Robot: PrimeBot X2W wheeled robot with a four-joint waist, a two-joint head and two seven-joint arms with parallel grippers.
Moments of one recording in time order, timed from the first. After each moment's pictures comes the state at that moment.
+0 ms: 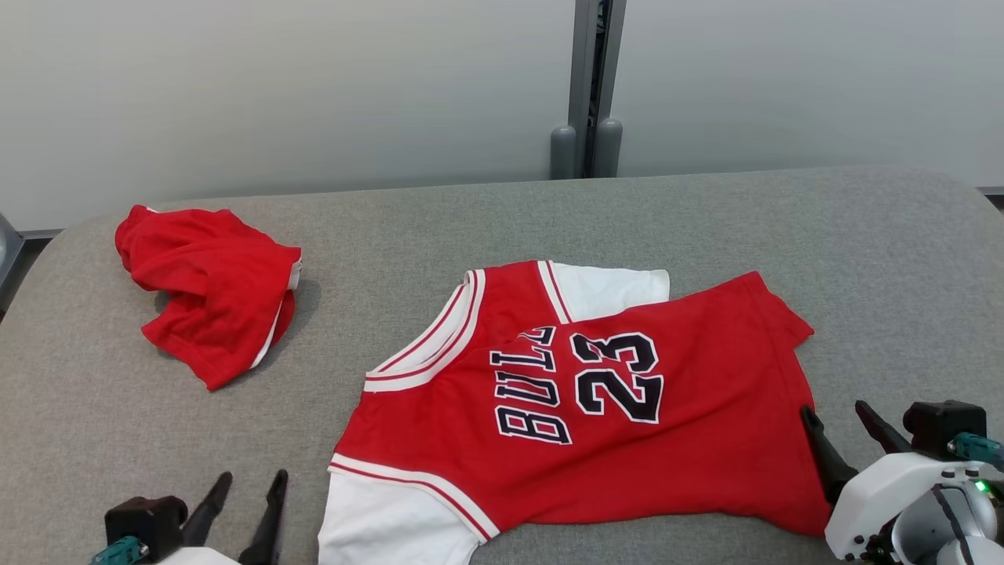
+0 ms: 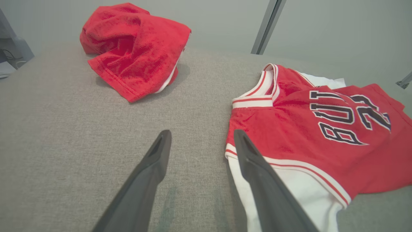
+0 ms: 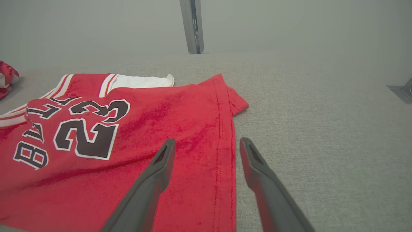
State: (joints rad) left arm 0.10 0.15 0.03 0.16 -0.34 -0.12 0.03; right arm -0.11 -0.16 0.02 0.33 0.25 0.13 0.06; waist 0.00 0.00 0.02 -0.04
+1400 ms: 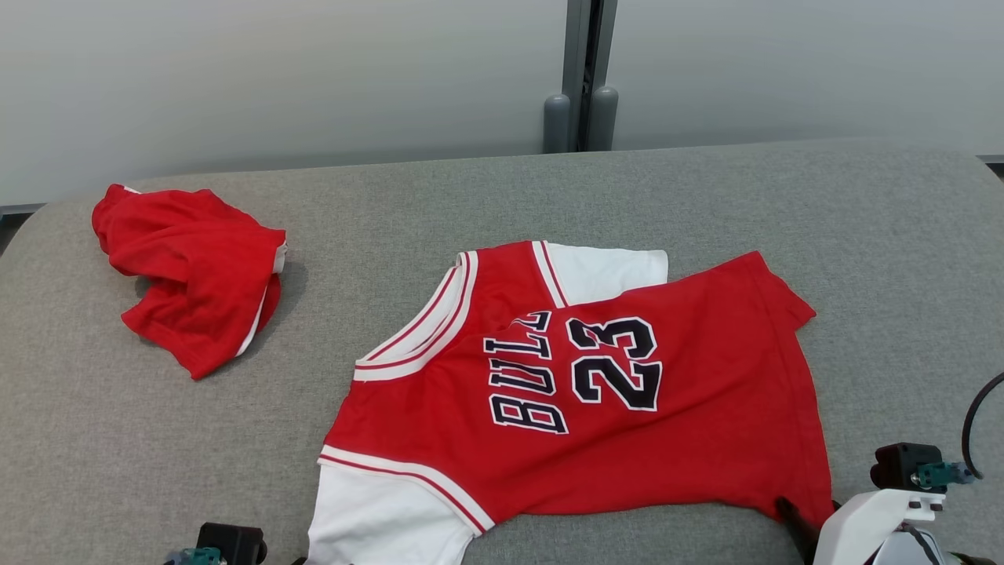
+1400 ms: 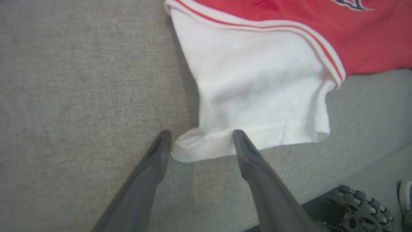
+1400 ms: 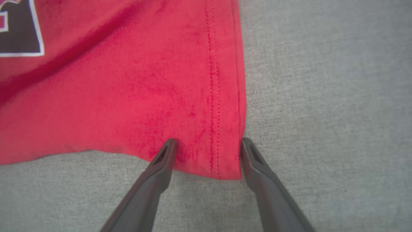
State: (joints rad) left arm 0.12 0.26 -0.23 0.23 -0.53 -0.13 0.34; right arm -0.05 -0.07 -0.05 0.36 0.31 0.13 0.46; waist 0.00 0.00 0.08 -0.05
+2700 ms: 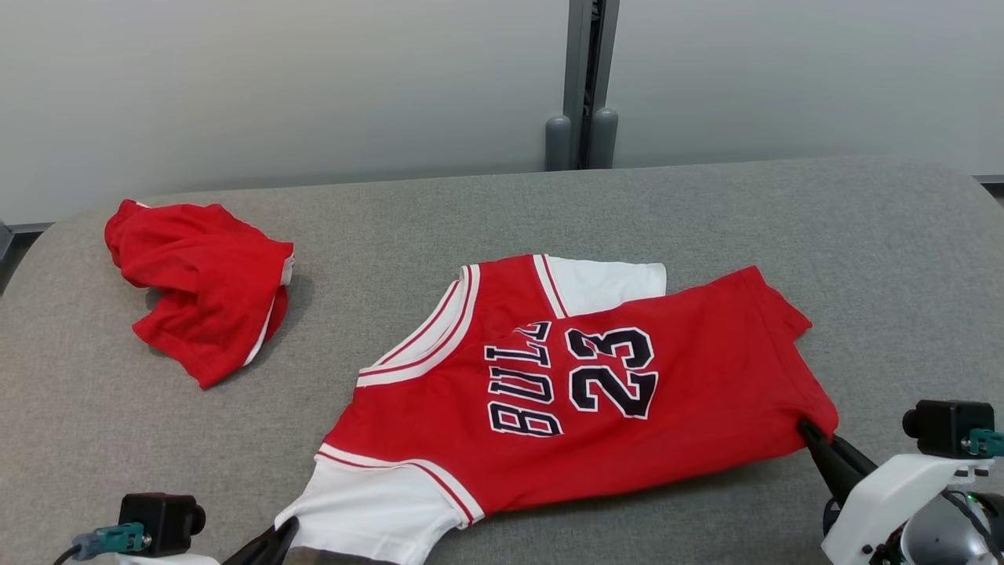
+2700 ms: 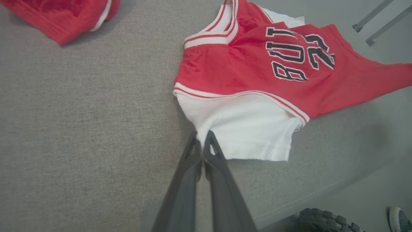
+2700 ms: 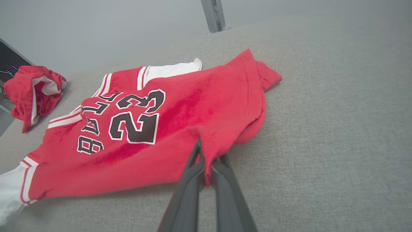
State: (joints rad) left arm 0.20 0.39 -0.19 -0.08 -0.68 -0.04 0.39; right arm -0.02 -0.14 0.01 0.10 0.47 0.13 0.35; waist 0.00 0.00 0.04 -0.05
